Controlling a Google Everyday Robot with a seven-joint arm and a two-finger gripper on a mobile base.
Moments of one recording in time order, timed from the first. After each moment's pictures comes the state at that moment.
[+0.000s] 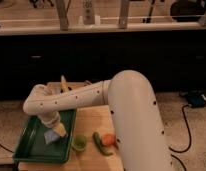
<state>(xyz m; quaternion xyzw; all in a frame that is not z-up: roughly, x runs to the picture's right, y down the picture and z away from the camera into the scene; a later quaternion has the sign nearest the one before) -0.234 0.214 0.763 -0.34 -0.11 -0.37 0.86</state>
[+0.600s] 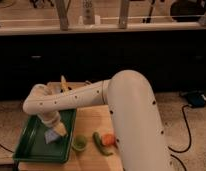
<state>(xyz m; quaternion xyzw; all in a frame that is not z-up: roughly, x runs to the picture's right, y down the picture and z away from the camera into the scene) -0.232 0.211 0.765 -0.34 -0.11 -0.36 0.86</state>
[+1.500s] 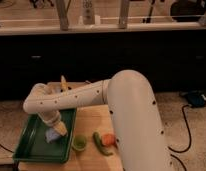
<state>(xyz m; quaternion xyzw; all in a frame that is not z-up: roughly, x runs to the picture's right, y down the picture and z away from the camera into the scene) -0.229 0.208 0.766 -0.34 -0.09 -0.35 0.87</state>
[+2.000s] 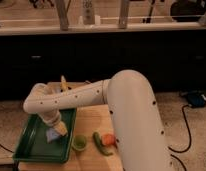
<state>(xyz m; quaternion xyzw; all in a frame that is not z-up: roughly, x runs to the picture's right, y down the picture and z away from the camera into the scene) -0.227 0.207 0.766 -0.34 -0.09 -0.35 0.87</state>
